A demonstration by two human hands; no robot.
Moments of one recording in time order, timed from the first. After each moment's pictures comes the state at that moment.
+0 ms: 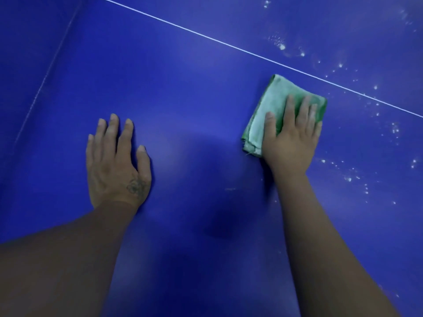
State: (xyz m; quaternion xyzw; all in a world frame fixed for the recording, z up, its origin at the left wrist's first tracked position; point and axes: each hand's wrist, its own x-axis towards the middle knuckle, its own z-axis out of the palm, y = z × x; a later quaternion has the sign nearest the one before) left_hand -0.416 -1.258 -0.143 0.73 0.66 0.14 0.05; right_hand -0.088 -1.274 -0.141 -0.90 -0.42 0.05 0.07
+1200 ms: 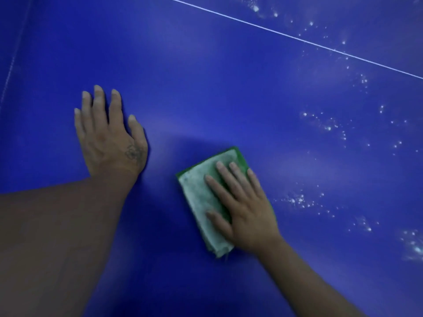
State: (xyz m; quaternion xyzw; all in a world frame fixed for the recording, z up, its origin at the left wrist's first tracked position) left_hand -0.419 -1.262 -0.143 0.74 0.66 0.12 0.04; right_hand -0.207 -1.485 -0.139 -0.68 -0.72 0.09 0.06
